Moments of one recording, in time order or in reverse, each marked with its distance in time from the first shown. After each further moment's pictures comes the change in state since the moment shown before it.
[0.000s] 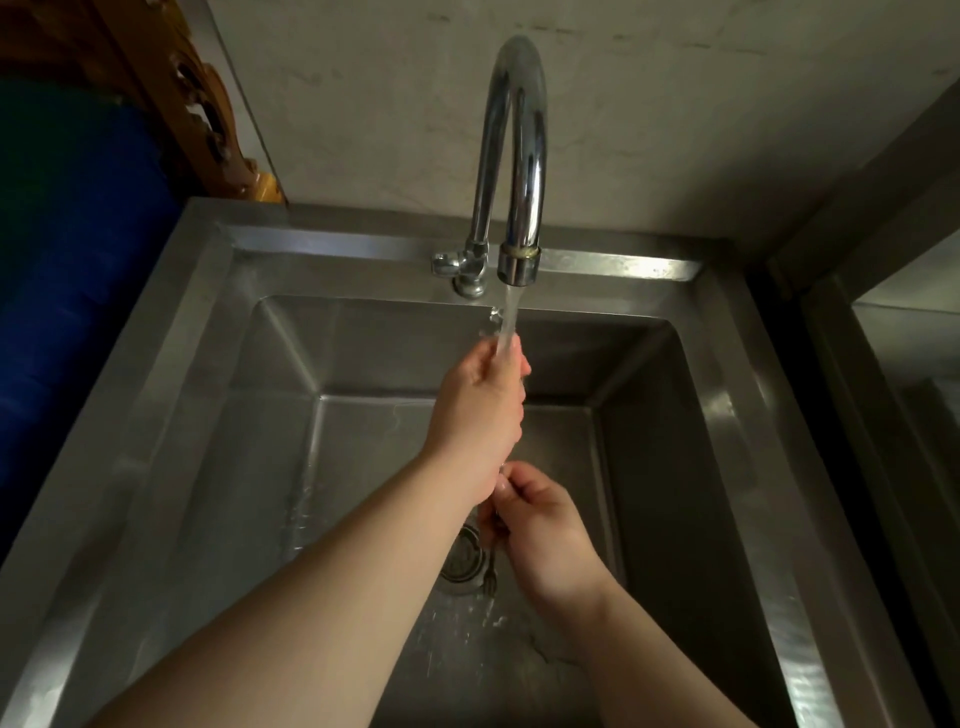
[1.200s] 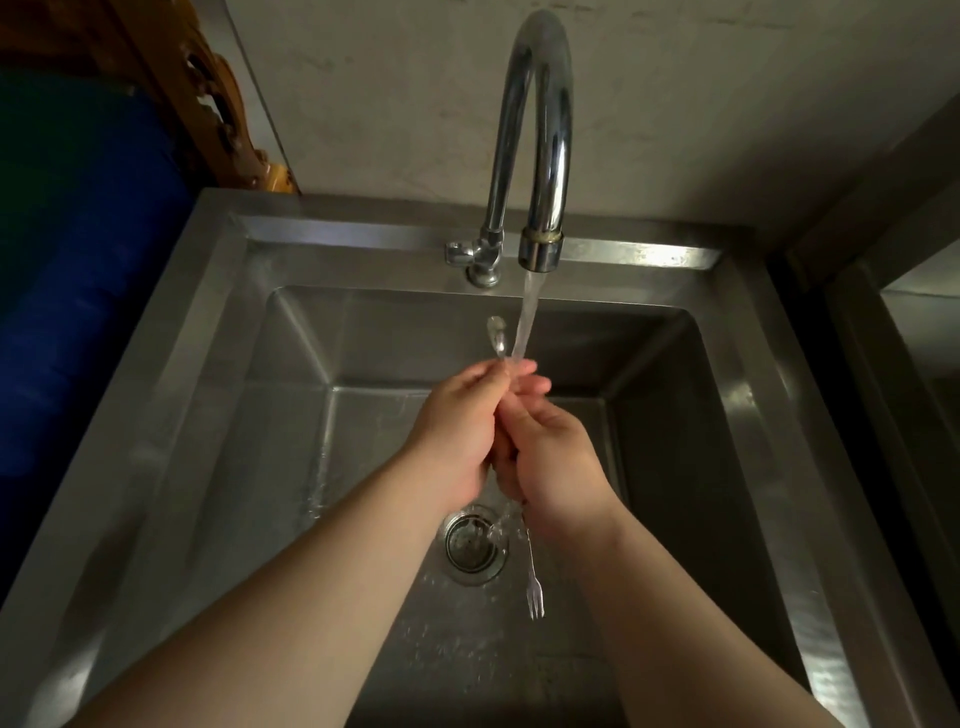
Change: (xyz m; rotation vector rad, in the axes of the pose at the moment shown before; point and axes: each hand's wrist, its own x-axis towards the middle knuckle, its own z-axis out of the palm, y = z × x) left_hand -0.002 -0.009 -0.034 -0.138 -0.087 -0.185; right_hand 0.028 -0.047 0.016 0.174 -0.012 0.030
